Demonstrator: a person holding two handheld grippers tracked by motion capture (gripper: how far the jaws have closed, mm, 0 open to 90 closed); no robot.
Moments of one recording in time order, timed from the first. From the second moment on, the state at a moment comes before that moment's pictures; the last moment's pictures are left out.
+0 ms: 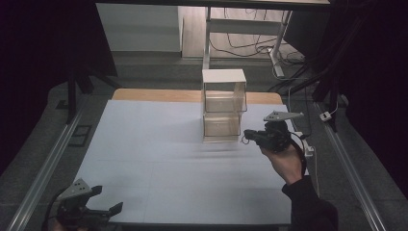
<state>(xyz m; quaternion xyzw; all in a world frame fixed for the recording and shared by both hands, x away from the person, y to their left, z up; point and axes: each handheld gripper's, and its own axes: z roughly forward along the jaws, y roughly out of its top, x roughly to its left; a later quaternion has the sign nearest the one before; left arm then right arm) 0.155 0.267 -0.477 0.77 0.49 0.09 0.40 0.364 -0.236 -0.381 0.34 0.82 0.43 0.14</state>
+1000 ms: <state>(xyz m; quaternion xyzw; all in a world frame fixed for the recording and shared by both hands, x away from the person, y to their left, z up) 0.152 0.266 -0.475 0.77 0.48 0.11 0.41 0.400 -0.196 -0.329 0.32 0.81 0.46 0.16</state>
